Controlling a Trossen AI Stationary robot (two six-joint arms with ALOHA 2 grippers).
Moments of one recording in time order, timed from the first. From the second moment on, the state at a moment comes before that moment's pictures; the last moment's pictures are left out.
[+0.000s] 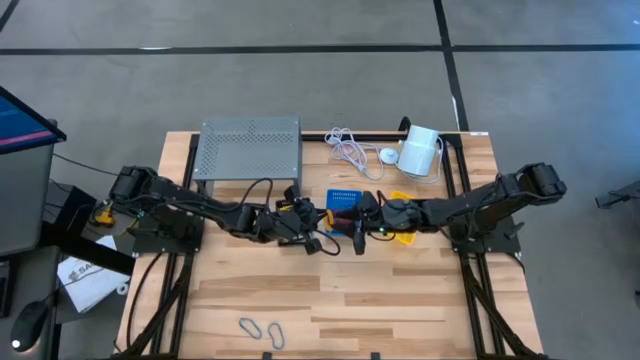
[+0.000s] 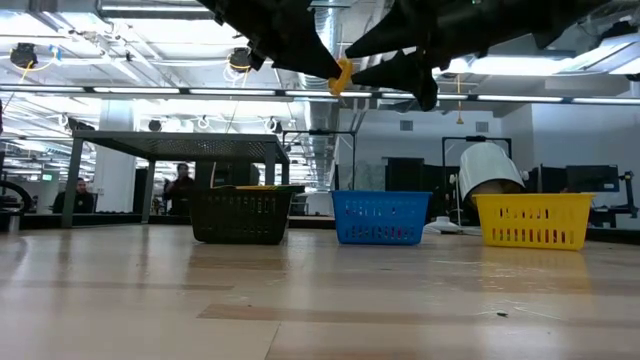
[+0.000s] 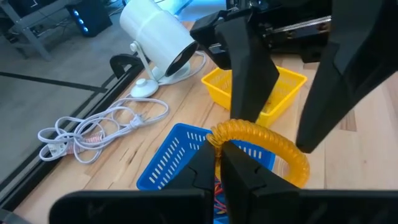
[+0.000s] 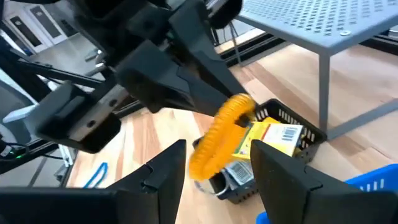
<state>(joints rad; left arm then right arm) -0.21 1.57 1.03 0.05 -0.64 -0.12 0.17 1.42 0.72 0.41 0.28 0.47</state>
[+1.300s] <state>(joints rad) -0.21 1.57 1.03 0.10 -0.62 -0.12 0.14 1.43 0.72 0.44 0.26 0.39</state>
